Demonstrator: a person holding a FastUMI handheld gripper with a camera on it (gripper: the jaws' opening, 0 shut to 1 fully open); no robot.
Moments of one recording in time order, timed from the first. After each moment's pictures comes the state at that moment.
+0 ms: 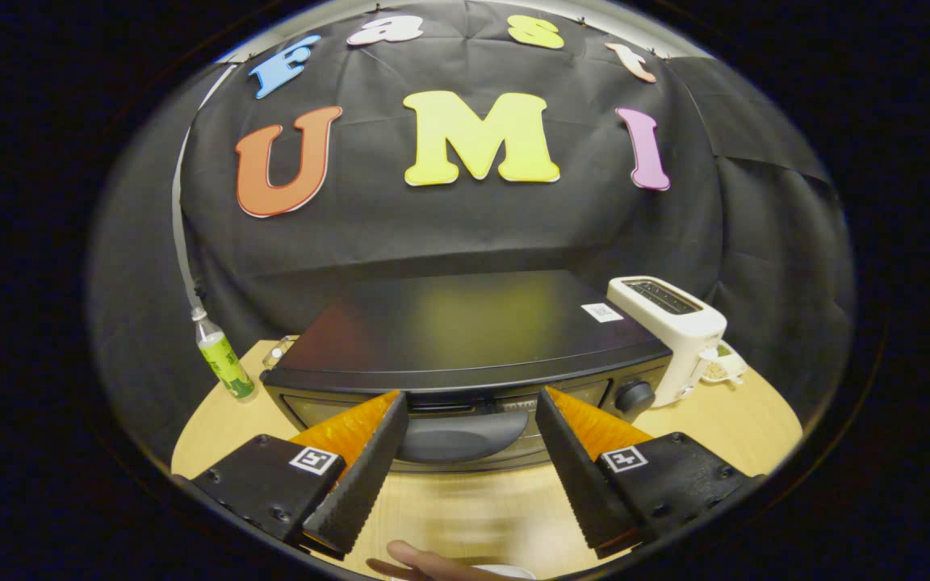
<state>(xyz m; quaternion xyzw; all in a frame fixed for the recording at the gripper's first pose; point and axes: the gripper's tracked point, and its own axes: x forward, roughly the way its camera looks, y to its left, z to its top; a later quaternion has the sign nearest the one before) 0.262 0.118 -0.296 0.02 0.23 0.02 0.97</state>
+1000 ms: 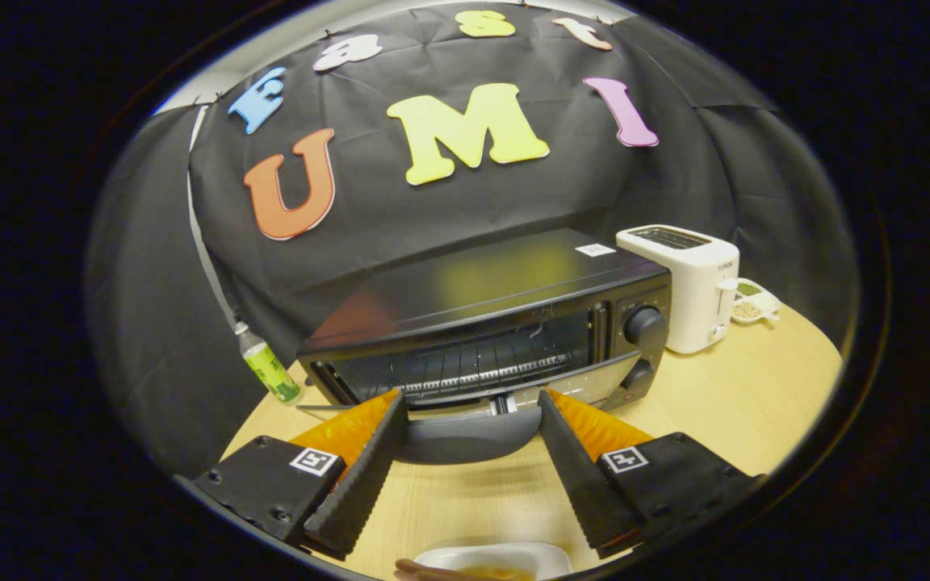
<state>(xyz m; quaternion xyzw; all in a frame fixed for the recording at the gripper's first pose) 0.207 0.113 -0.330 0.10 0.25 0.07 0.96</state>
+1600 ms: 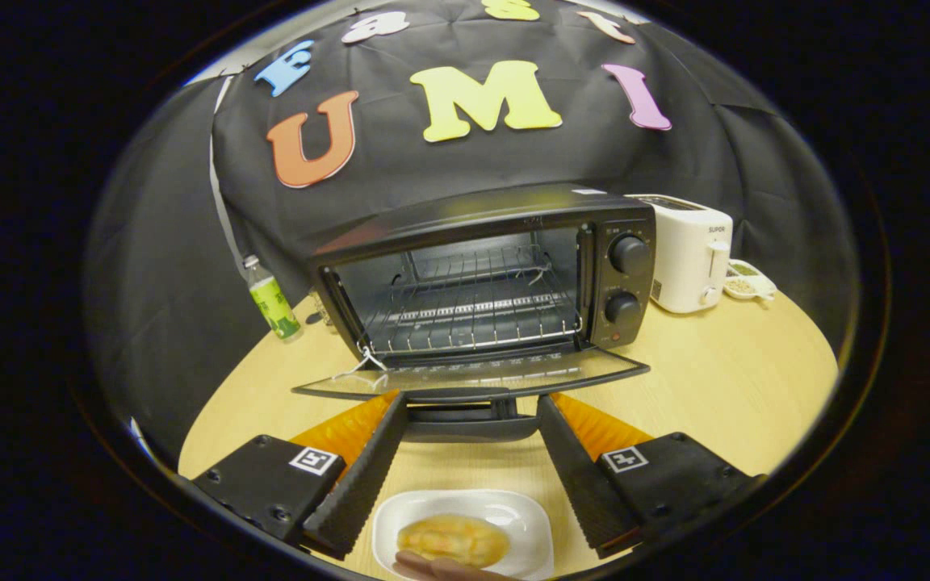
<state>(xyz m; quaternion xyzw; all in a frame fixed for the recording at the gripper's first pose) 0.147 0.104 -0.382 0.06 0.29 0.09 0.95</state>
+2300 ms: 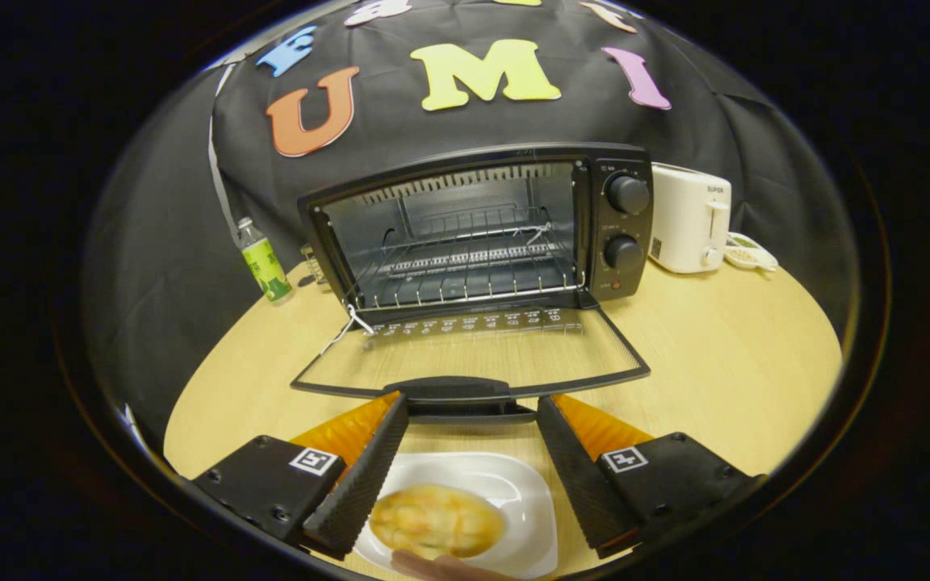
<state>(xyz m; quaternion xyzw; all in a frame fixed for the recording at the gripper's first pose) 0.124 0.100 -0.430 0.05 0.35 0.09 0.93</state>
